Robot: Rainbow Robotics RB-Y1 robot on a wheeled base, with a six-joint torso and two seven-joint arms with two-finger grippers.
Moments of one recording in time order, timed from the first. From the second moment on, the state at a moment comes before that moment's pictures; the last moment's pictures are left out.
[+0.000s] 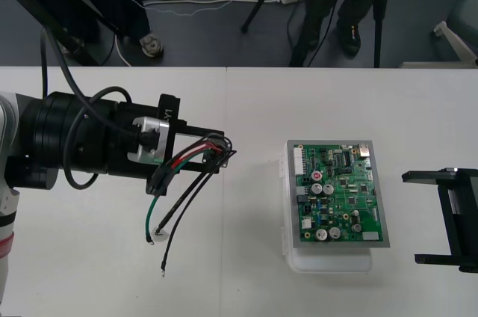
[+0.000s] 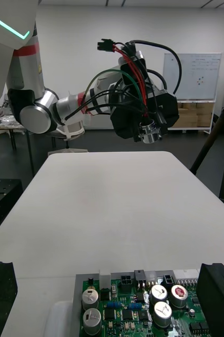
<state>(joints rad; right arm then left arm) 0.14 -0.84 -0.07 -1.65 0.72 -1.56 0.37 -0.27 0.36 0.06 -2.00 -1.49 -1.54 0.08</state>
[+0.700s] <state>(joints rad) 0.14 -0.84 -0.07 -1.65 0.71 -1.56 0.37 -0.30 0.23 0.01 -2.10 -1.65 -1.54 0.36</state>
